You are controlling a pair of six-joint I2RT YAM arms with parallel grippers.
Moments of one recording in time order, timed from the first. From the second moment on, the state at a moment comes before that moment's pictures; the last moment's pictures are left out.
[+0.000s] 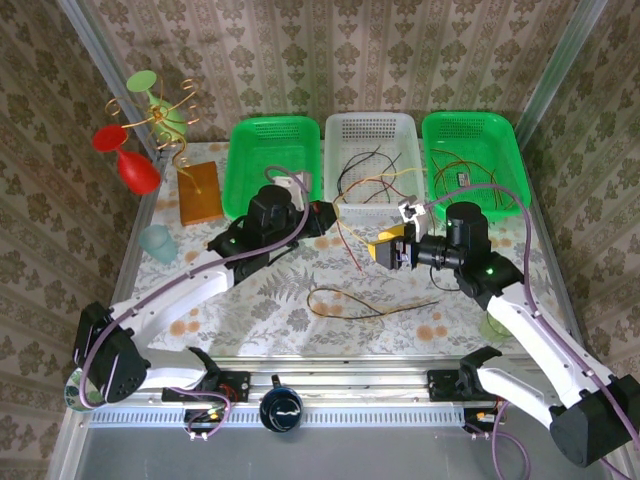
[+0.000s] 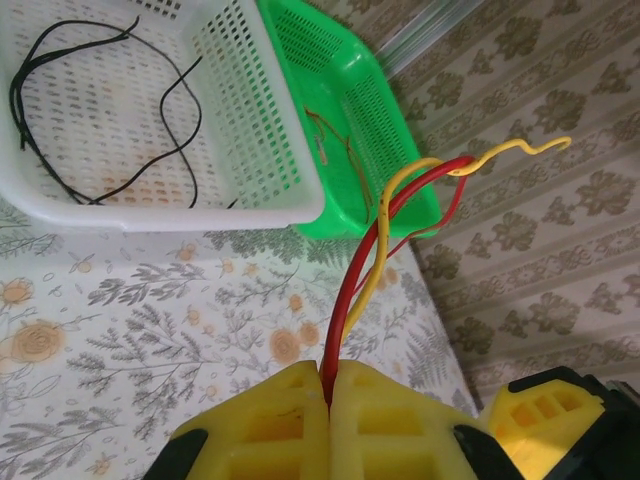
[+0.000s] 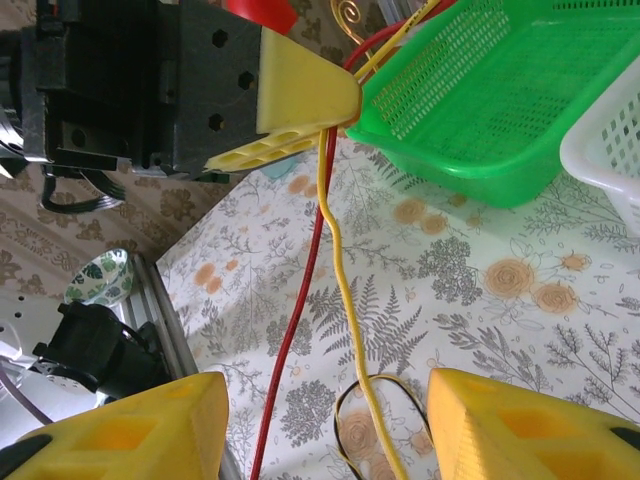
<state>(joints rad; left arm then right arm) -0.79 1.28 1.02 -0.06 0.15 -0.81 0.36 0.95 0.79 -0.25 -0.67 0.23</state>
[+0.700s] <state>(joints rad) -0.73 1.14 0.87 0.25 0.08 -1.09 0.37 0.74 0.53 0.19 -0.61 0.39</state>
